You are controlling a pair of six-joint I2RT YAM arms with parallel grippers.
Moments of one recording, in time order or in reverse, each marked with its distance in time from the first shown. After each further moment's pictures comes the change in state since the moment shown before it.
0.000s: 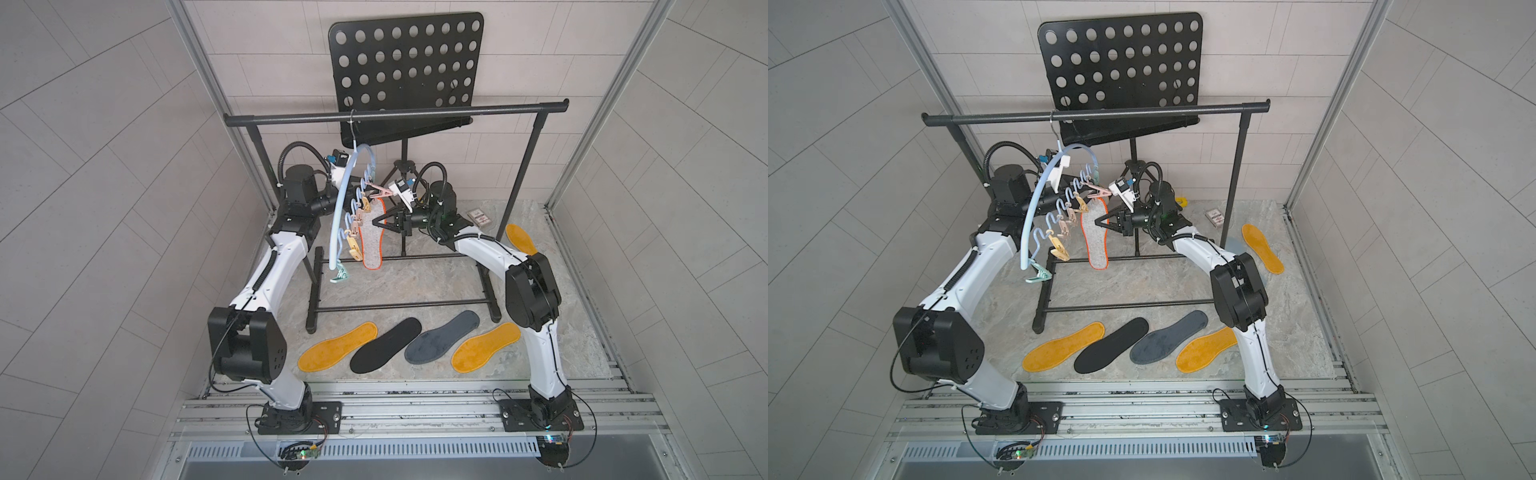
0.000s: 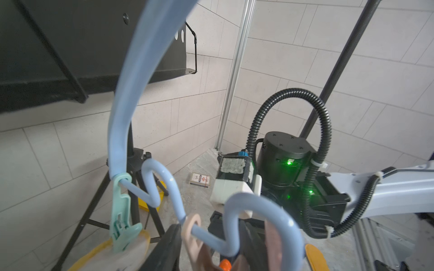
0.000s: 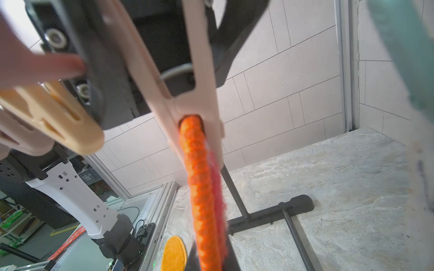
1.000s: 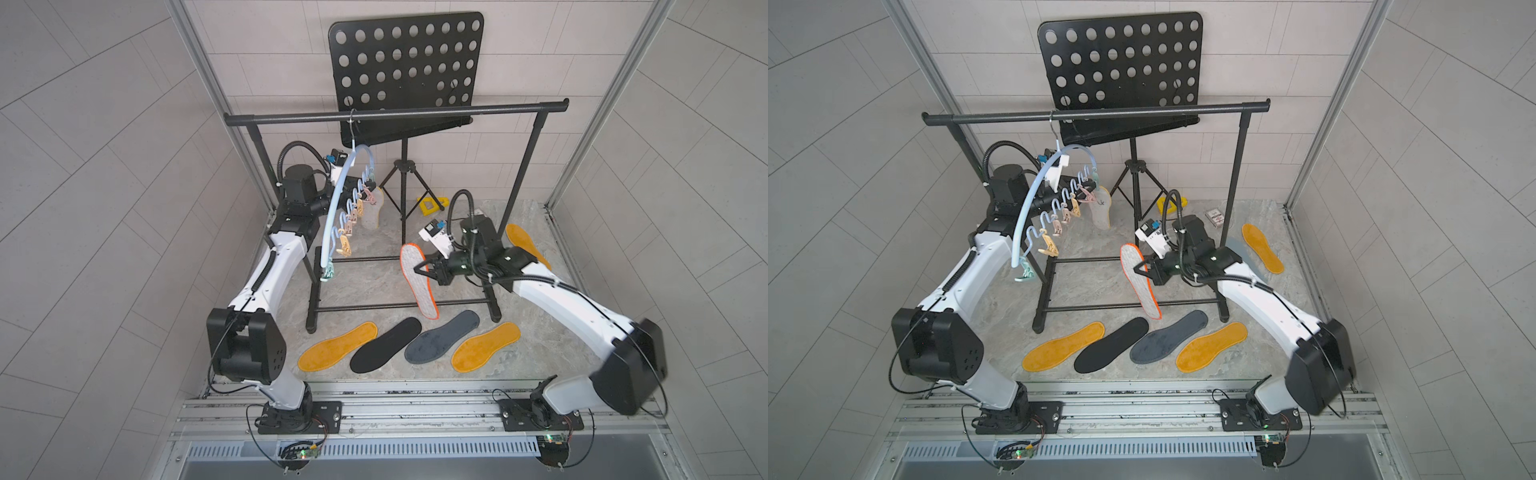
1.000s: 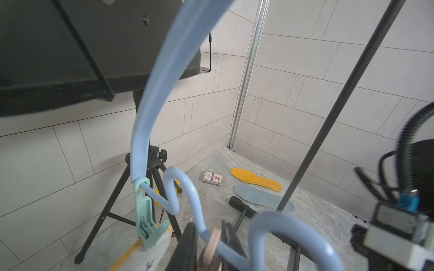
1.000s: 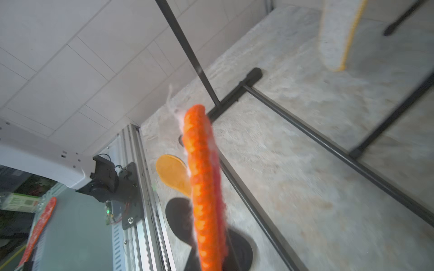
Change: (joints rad) left arm 0.000 -0.007 0.001 -0.043 -0.080 0.059; right arm 0.049 -0.821 -0.608 -0.870 0.567 -0.340
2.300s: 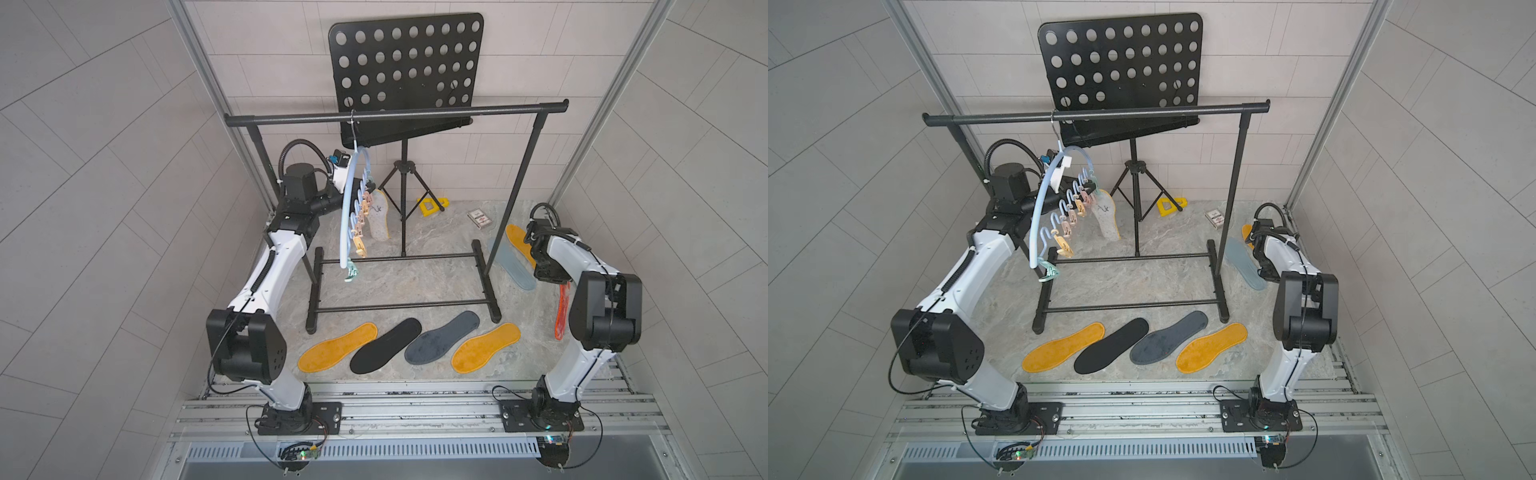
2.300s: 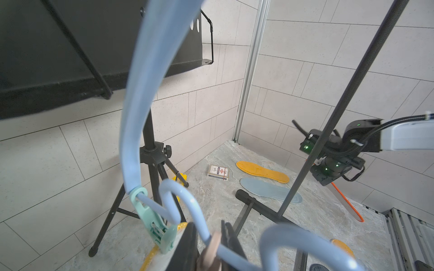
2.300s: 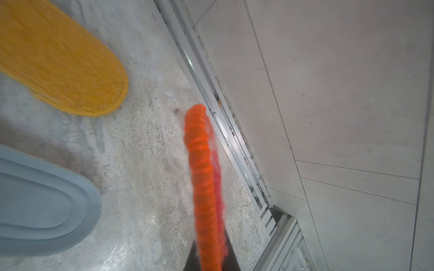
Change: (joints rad) left arm 0.000 0.013 0.042 -0.080 -0.018 0.074; right arm -0.672 0.517 0.149 -0.532 1.250 0.338
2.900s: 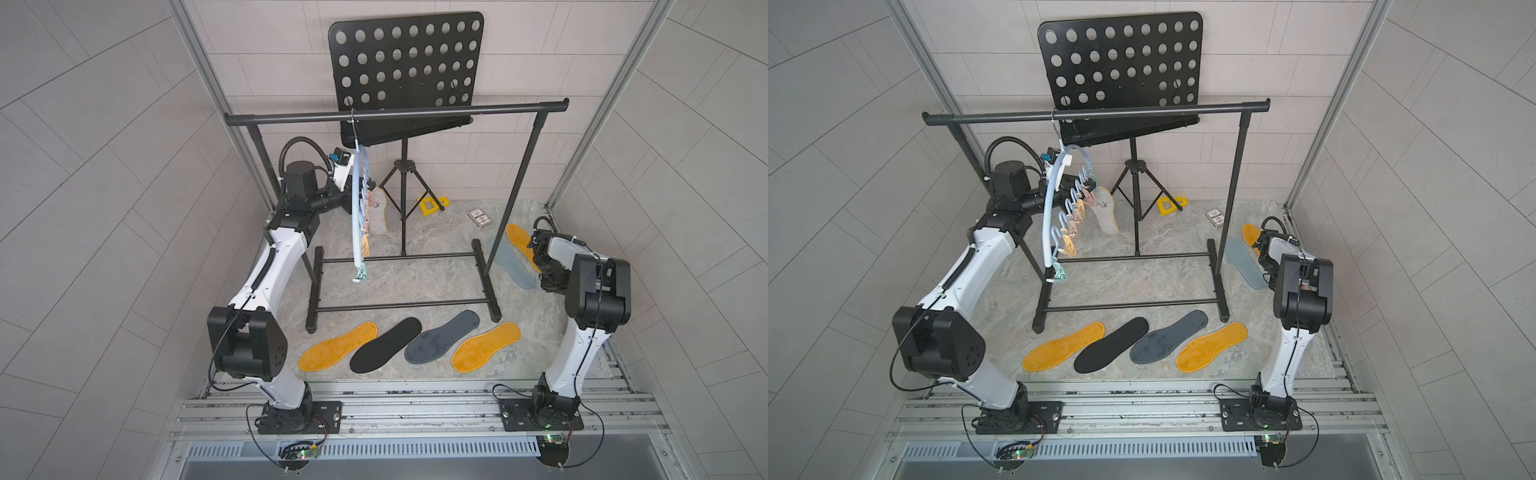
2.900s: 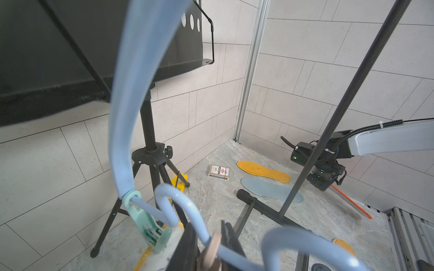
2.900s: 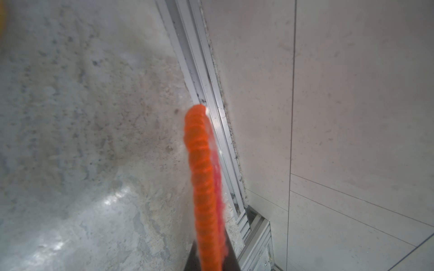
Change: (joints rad) left arm 0.000 0.012 0.020 -0.021 0.000 0.016; right arm -0.089 0.153 0.016 0.047 0.070 -0.160
